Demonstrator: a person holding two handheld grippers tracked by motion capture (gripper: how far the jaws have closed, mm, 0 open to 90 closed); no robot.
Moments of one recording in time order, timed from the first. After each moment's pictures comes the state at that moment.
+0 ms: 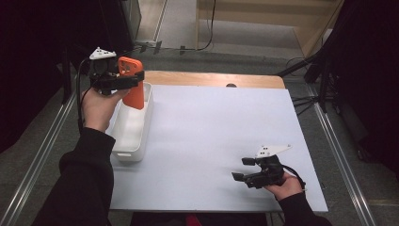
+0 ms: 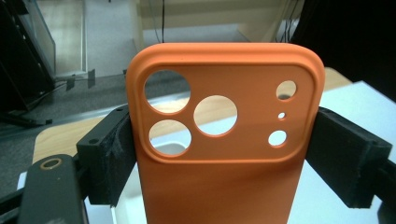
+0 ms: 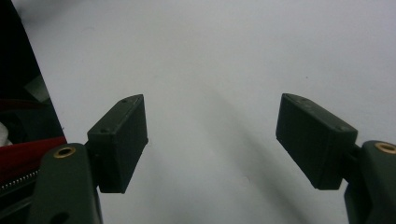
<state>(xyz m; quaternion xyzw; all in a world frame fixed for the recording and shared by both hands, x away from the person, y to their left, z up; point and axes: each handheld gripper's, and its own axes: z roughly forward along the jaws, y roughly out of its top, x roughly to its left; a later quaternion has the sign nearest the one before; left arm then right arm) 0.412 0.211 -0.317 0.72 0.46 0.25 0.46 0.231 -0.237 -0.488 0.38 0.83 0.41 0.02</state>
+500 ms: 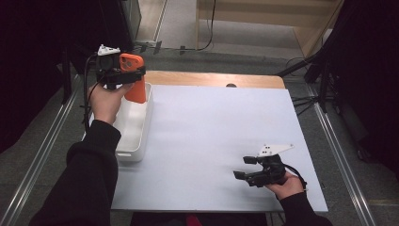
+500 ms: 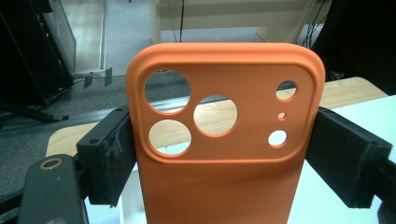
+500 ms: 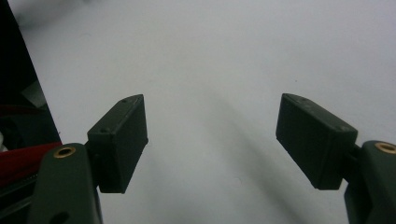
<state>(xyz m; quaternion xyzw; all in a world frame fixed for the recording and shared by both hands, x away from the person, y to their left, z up) 0.439 0.205 -0.329 0.70 0.49 0.27 0.45 0.233 -0.241 -0.487 0.39 0.82 0.42 0.03</state>
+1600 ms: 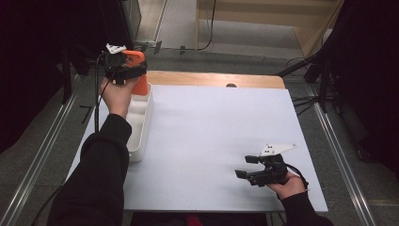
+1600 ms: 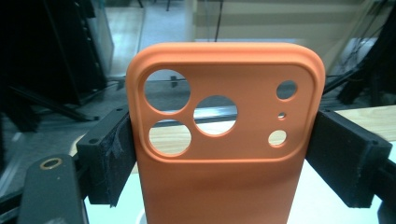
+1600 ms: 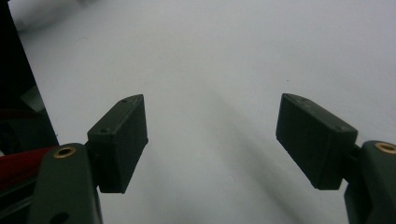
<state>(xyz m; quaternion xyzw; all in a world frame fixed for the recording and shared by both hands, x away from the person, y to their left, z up) 0.483 0.196 -0.358 0.66 0.52 0.32 0.43 0.233 -0.246 -0.487 0.39 0.82 0.42 0.03</state>
